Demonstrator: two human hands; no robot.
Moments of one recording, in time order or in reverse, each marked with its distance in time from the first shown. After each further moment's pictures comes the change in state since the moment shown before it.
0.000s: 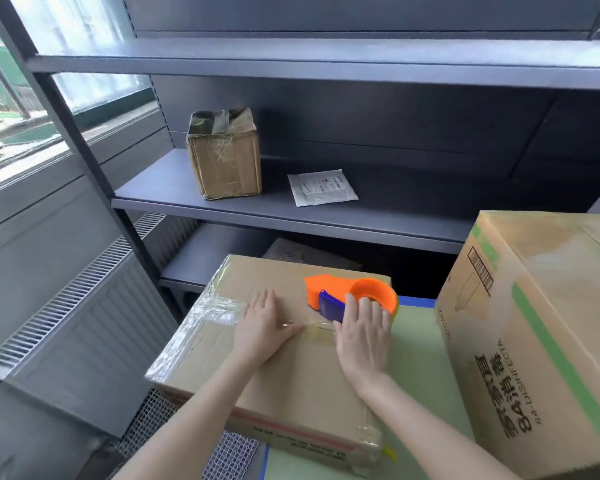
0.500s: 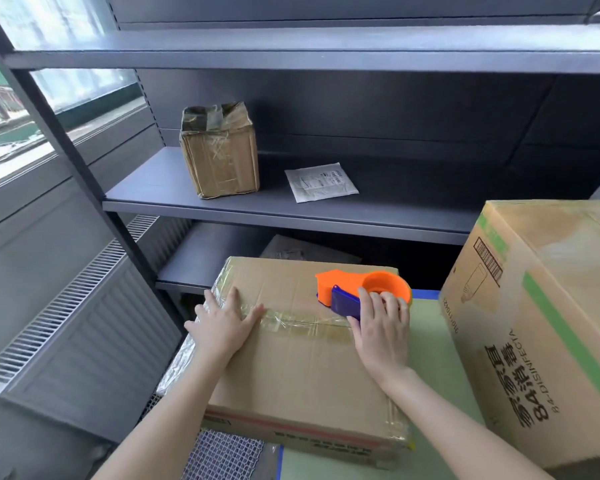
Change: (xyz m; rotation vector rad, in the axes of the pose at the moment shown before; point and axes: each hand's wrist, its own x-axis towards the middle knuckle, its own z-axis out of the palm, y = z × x) left_hand 0.012 -0.065 -0.021 0.226 0.010 -0.350; right_hand 0.000 0.009 0.005 -0.014 0.084 -0.028
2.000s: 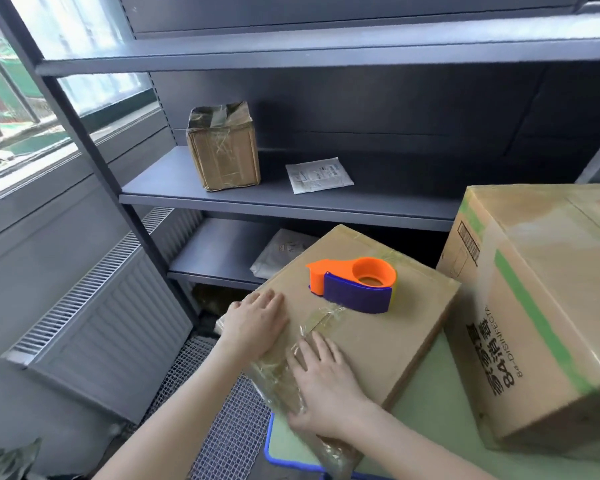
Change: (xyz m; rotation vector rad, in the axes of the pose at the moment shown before) left_hand -0.074 0.038 -0.005 0.225 0.036 0.518; right_hand -0.067 -0.043 -0.080 0.240 -0.919 -0.408
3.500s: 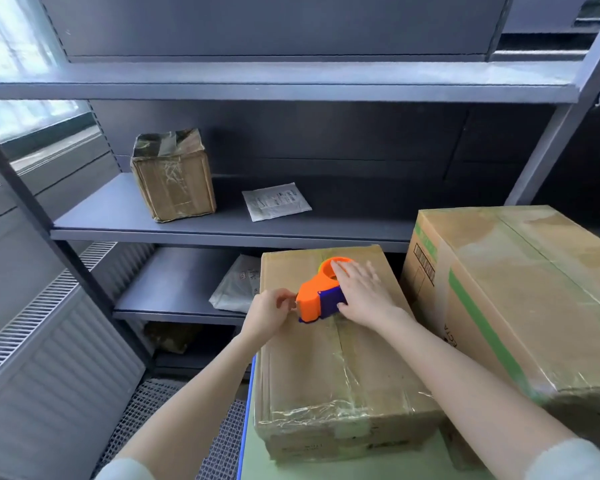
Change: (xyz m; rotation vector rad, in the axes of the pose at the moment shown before) left_hand 0.088 0.061 -0.029 -0.889 0.140 0.053; right_hand 0.061 0.165 -0.081 -0.076 0.239 0.359
